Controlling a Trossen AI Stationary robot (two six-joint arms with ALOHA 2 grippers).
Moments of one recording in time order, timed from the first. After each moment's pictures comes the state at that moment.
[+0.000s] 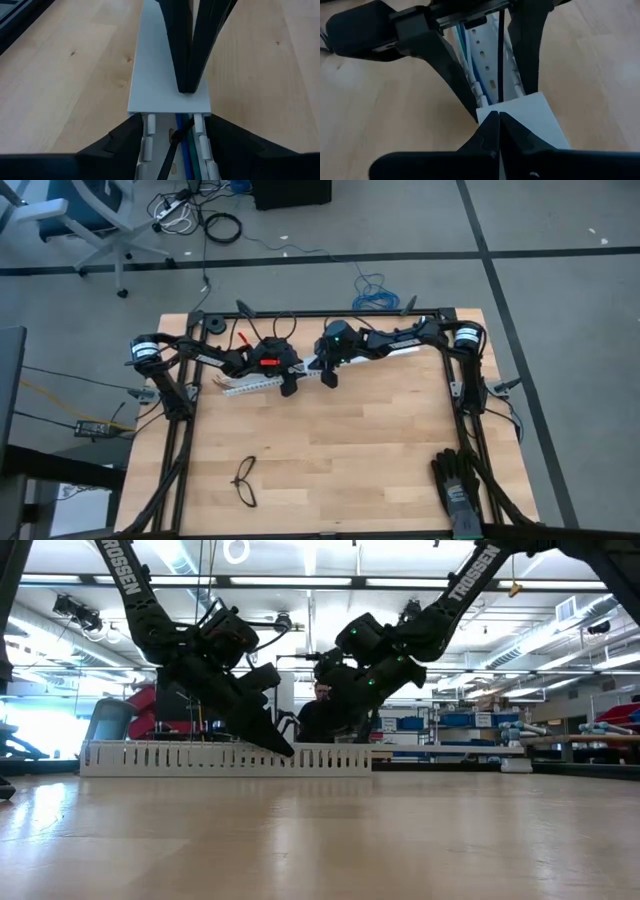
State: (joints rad) left arm 0.38 1.69 0.62 0.45 0.10 0.12; right arm -0.36 2.01 1.15 0.18 -0.37 -0.11
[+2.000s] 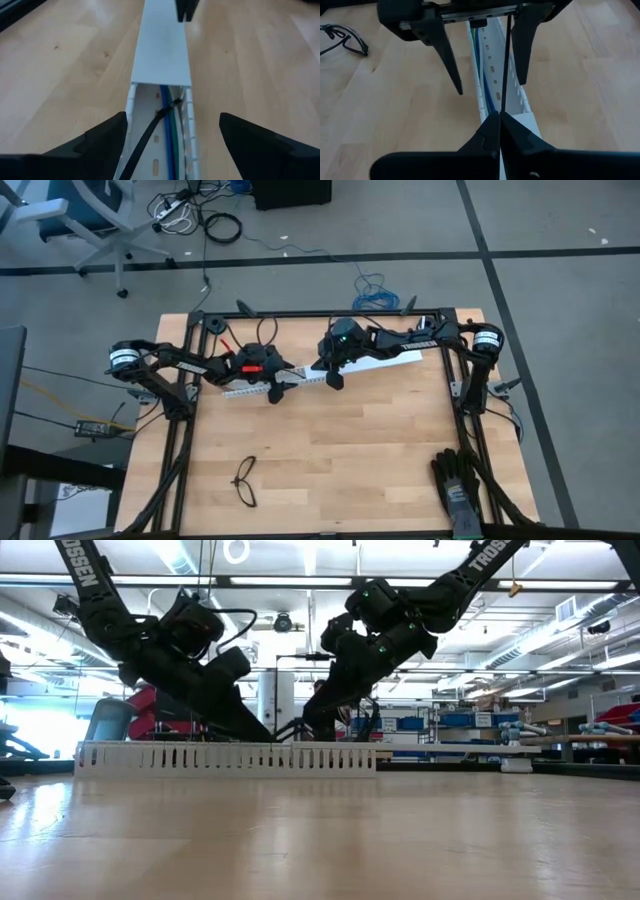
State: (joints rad) left arm 0.37 1.52 0.42 0.57 0.19 0.01; right arm -0.32 1.84 1.12 0.14 -0.36 -0.11
